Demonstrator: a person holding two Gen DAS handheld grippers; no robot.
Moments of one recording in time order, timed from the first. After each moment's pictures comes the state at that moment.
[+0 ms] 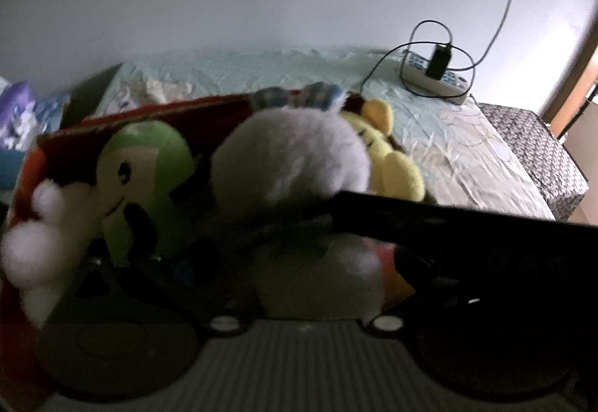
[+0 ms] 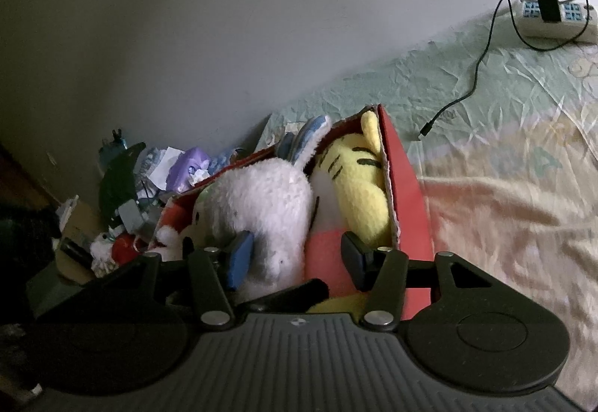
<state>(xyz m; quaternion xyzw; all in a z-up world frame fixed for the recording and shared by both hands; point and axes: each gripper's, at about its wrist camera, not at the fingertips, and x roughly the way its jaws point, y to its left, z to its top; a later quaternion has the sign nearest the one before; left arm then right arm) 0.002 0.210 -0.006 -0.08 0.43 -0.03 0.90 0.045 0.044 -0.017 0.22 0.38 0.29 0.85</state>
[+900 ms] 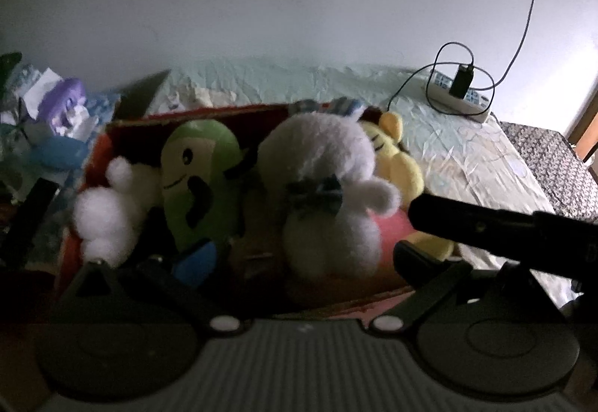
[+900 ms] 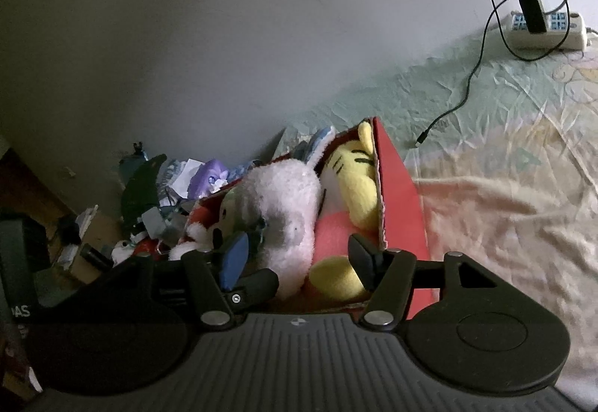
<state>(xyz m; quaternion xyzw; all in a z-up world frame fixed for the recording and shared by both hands) -0.044 0.199 0.026 -0.07 0.40 0.04 0.91 0.008 0.012 0.006 0.22 0.35 0.31 0.85</state>
